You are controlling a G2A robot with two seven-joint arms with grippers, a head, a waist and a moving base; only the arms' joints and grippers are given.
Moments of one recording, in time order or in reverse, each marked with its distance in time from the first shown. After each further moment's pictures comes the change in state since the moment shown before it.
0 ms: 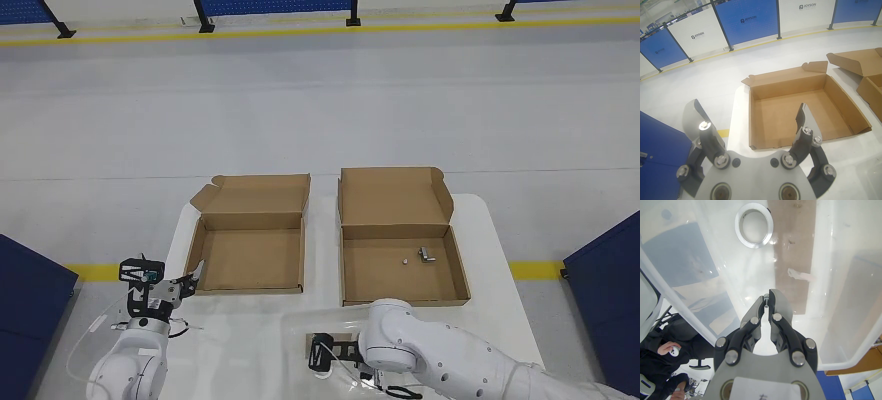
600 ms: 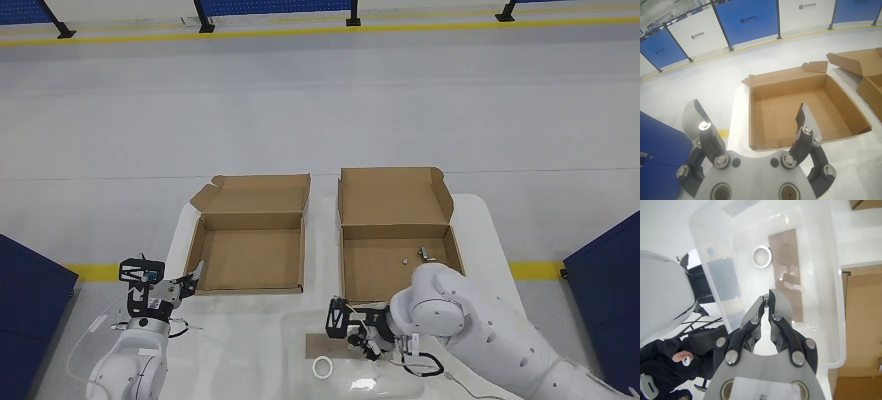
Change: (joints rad) left arm 0.000 0.000 0.000 0.000 0.000 0.000 0.000; right arm -0.111 0.122 0.361 -0.005 0.413 -0.235 -0.159
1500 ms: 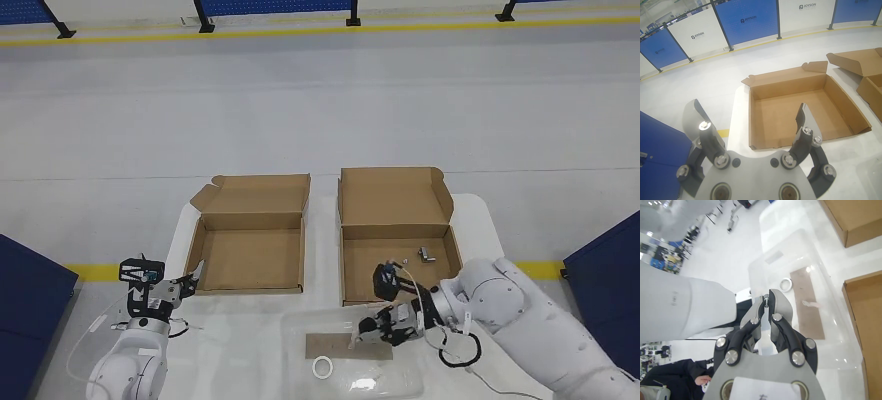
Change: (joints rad) left arm 0.000 0.000 0.000 0.000 0.000 0.000 0.000; right arm -0.092 0.134 0.171 0.103 0.556 -0.170 -0.172
